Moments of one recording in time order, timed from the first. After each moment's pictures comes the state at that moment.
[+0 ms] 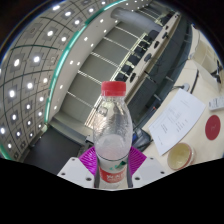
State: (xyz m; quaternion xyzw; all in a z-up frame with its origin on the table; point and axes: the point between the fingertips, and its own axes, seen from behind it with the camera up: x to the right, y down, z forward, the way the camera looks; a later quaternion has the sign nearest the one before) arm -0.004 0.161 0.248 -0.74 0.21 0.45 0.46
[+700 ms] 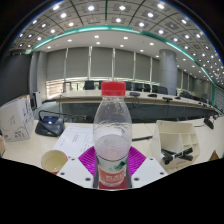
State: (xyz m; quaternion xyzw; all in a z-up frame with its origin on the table) arm 0.235 0.191 0.098 -0.82 -0.02 -0.01 0.57
